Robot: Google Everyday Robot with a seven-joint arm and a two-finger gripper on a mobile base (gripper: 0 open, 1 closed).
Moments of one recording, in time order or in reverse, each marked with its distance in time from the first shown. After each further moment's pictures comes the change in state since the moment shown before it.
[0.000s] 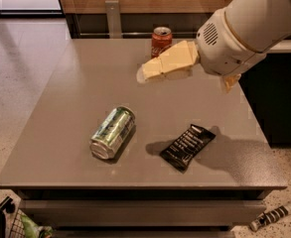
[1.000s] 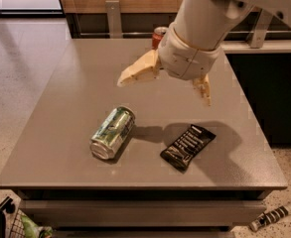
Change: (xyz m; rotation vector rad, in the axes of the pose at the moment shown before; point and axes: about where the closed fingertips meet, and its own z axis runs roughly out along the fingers) arm -0.006 0.013 0.052 0.158 0.172 0.289
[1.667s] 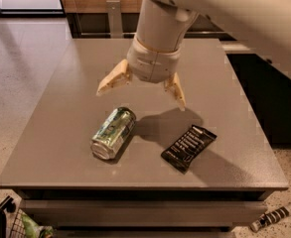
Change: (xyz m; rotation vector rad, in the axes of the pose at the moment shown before) arm -0.005 0.035 0.040 0.081 0.121 -0.011
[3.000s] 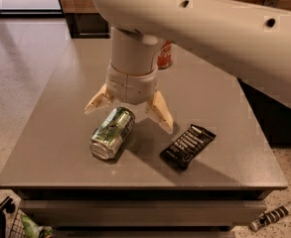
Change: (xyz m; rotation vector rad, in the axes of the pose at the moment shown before) arm 0.032 0.023 0.038 0.096 0.030 0.181
